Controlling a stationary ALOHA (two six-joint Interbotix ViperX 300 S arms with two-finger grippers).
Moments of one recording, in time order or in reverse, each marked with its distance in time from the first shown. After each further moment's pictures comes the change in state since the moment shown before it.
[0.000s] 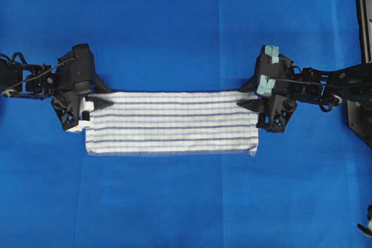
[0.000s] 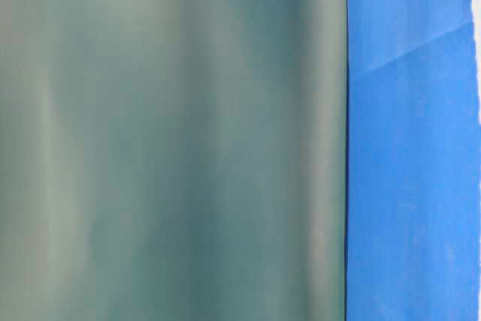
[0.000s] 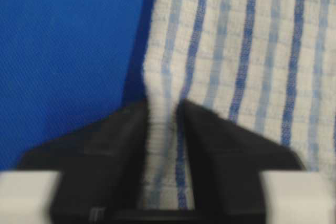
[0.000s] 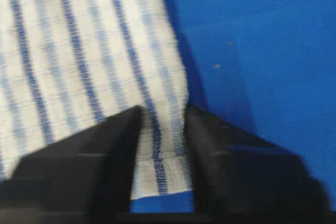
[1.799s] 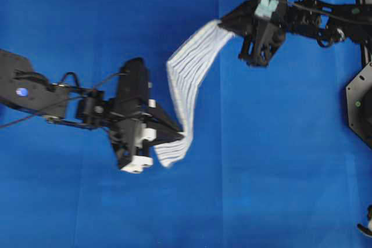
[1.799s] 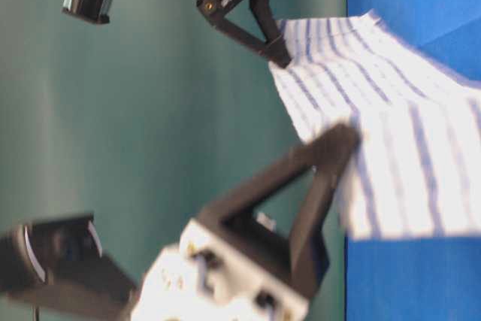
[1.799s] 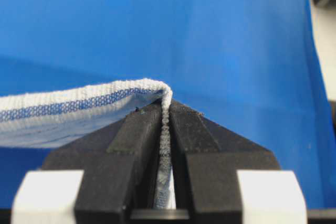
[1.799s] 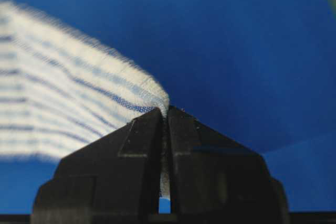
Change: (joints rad) left arm -0.192 0.044 -0.506 -0.002 0.129 -0.201; right arm -0.357 -0.186 -0.276 -0.247 0.233 -0.034
